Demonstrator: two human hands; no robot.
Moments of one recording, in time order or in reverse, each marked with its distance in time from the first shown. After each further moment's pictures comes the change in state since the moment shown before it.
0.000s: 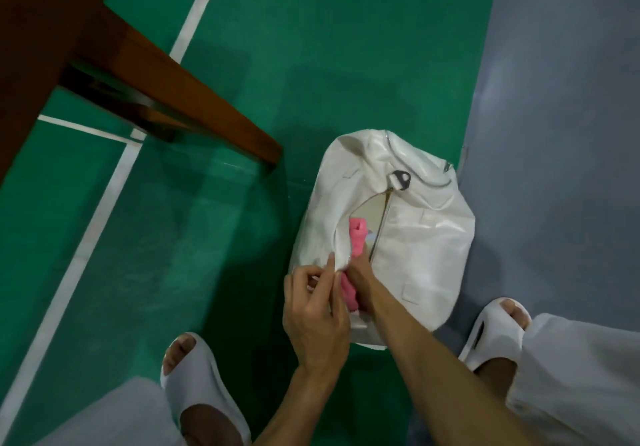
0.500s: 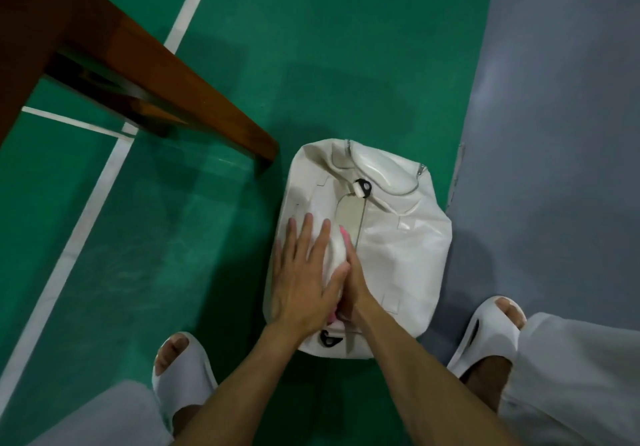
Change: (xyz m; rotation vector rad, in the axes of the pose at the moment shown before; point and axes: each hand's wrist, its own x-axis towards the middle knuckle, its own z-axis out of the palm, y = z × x) left_hand 0.046 -0.039 0.007 0.334 -0.495 0.198; right_hand -0.006 0.017 0.025 0.343 -0.045 0.217
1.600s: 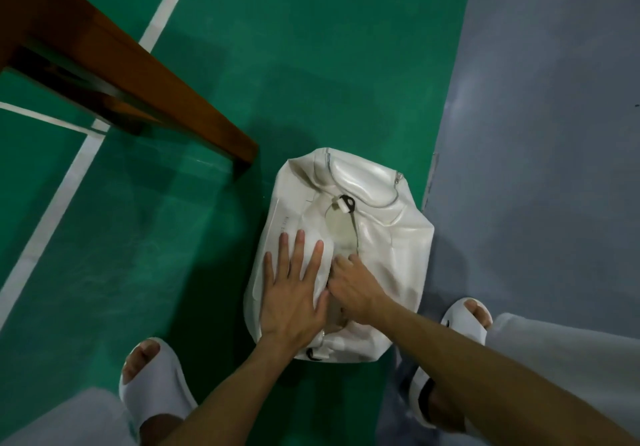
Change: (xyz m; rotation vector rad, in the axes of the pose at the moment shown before) left_hand -0.011 0.007 0.040 0.288 -0.077 0.070; right_hand -0.008 -0.039 -0.065 -2.388 0.007 -0.903
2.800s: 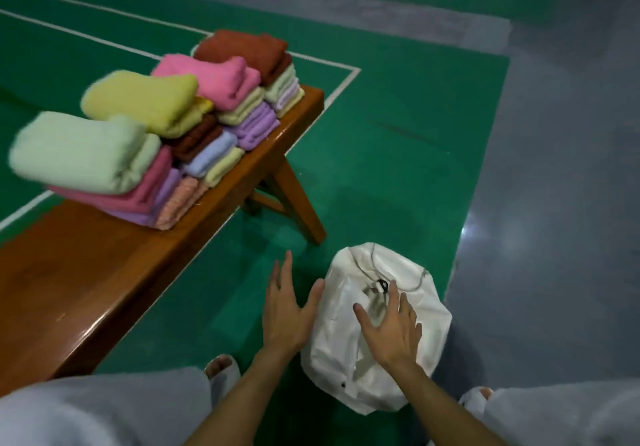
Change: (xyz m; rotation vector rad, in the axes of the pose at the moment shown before) left_hand -0.099 -0.041 -0.208 -0.816 0.444 -0.458; right_hand -0.105 -0.098 -0.145 0.692 0.412 0.608
